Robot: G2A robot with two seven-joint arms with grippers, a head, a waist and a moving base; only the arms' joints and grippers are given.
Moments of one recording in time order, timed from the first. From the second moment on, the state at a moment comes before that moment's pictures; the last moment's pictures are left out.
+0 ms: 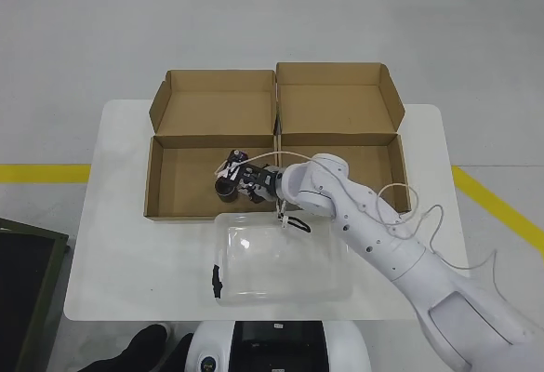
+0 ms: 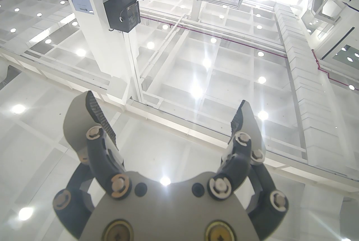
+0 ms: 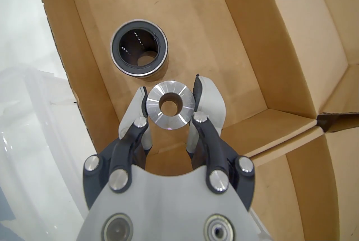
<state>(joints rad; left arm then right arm) -0.37 -0.34 -0.25 -1.16 3.07 0.41 0.06 -0.56 -1.43 0.65 -1.22 -1.08 -0.47 0.73</state>
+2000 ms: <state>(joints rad) -0.37 -0.34 -0.25 -1.16 3.07 0.41 0.06 -1.11 -1.31 1.14 -1.97 -1.21 -0.47 0.62</state>
